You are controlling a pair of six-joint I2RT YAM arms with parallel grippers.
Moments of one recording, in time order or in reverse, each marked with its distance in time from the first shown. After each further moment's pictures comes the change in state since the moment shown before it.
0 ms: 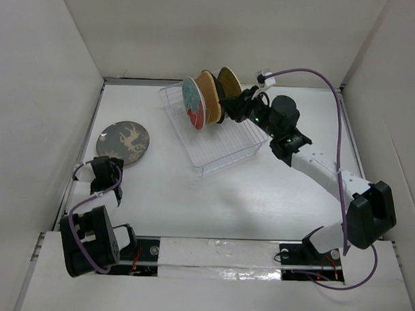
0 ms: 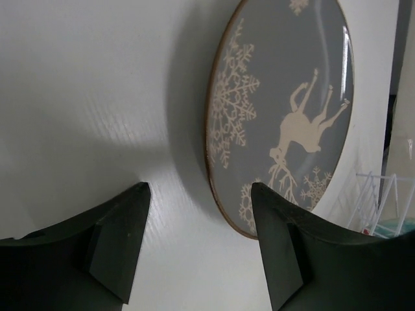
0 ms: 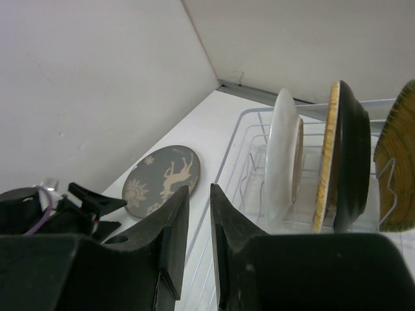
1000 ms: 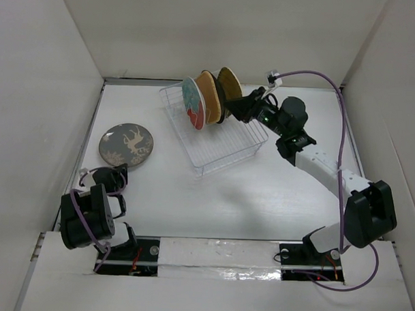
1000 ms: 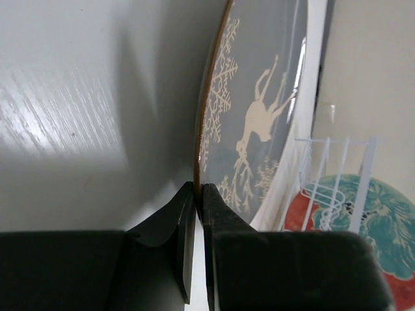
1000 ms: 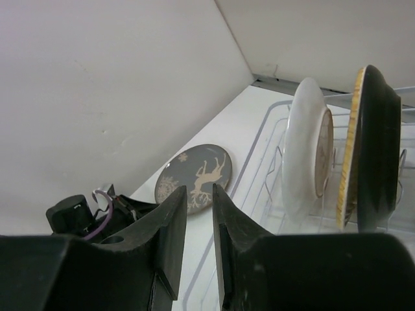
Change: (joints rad) left arm 0.045 0.291 -0.180 0.636 0.245 -0.141; right arm -0.104 0.003 -0.068 0.121 -0.235 0.160
